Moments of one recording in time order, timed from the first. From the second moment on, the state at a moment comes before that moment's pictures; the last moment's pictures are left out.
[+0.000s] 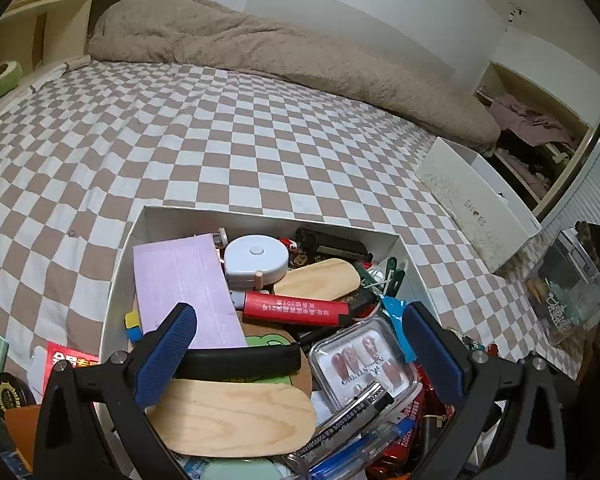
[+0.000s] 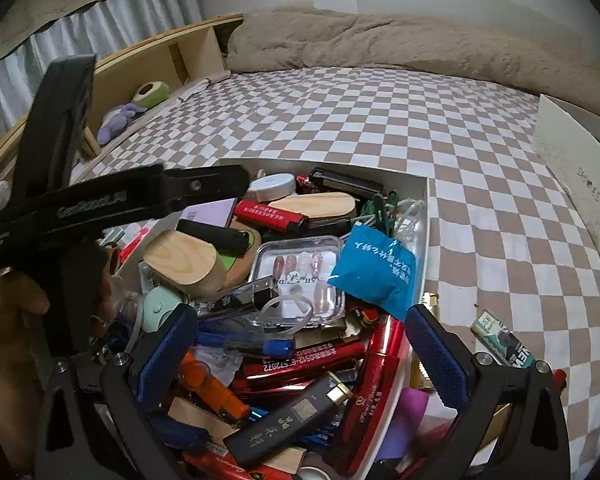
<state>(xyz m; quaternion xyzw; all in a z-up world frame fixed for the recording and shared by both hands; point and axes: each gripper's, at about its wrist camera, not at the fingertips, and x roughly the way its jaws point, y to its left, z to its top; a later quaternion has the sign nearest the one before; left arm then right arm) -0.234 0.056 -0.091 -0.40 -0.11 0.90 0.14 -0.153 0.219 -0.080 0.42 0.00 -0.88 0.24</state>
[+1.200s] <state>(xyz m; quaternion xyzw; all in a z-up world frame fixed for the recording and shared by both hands) -0.126 0.027 -0.011 -0.32 -0.06 0.94 0.08 -0.075 0.258 -0.001 0.32 -0.04 -0.93 0.16</state>
